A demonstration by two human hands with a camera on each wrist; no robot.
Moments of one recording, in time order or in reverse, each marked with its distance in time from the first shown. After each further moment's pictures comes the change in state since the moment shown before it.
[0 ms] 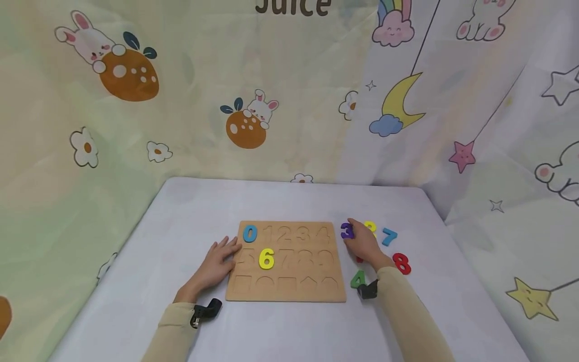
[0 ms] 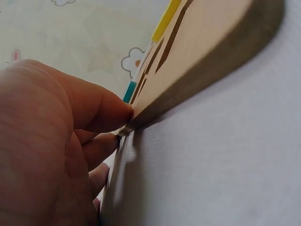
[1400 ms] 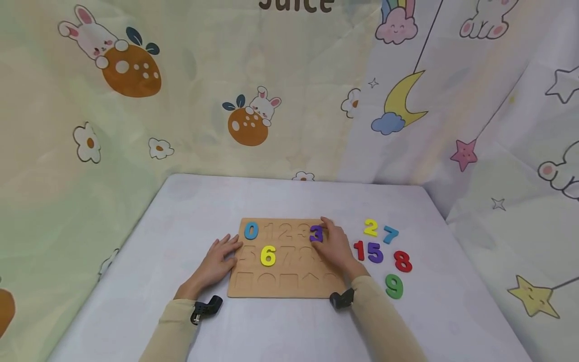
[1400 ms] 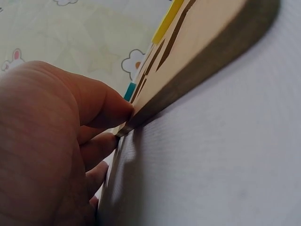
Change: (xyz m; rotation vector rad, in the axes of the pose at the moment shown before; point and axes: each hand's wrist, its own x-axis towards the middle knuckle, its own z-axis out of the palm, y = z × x) left_hand -0.003 -0.001 0.000 0.009 0.012 0.004; right_hand -0.013 -0.063 0.052 0.152 0.141 -0.202
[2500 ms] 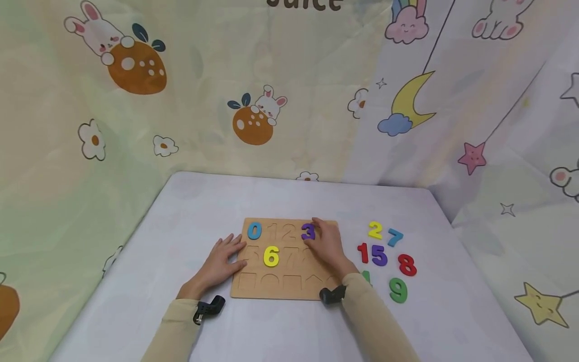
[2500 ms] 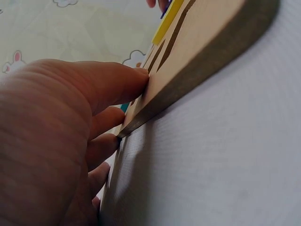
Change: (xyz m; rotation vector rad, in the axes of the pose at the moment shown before) left_hand -0.005 0.005 -0.001 0.068 0.002 0.021; right_hand 0.018 -0.013 0.024 0.023 0.000 -0.035
